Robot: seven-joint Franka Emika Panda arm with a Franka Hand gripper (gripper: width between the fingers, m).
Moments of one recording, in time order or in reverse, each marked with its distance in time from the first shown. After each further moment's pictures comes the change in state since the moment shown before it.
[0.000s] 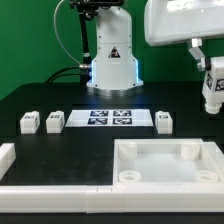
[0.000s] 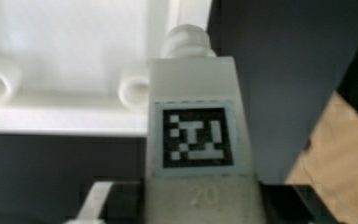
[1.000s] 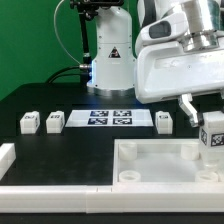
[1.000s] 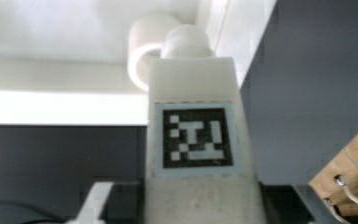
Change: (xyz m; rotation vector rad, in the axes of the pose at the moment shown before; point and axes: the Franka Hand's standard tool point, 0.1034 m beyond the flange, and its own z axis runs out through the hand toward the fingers) arm 0.008 0.029 0.079 -0.010 0.093 -0.018
